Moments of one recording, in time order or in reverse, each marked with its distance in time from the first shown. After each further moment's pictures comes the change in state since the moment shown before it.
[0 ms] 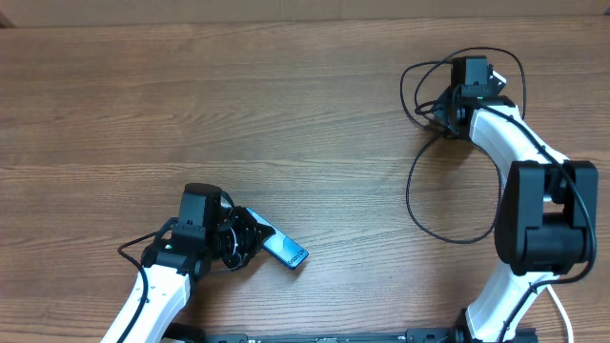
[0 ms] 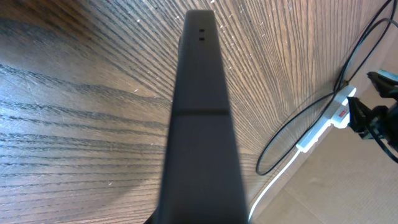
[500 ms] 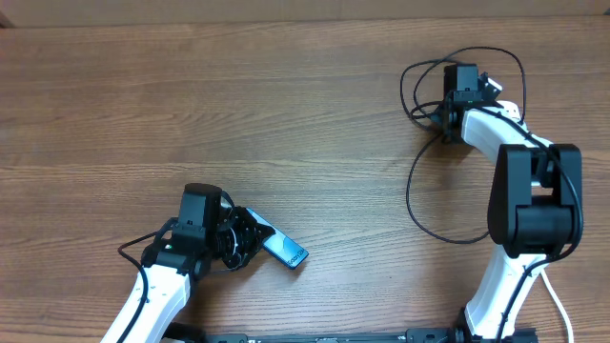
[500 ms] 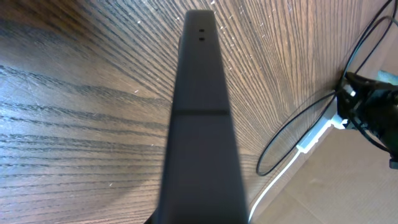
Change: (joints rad) left arm 0.000 0.000 0.000 0.000 -0.003 0.000; right arm 0.000 0.107 0.008 0.055 0.071 -0.003
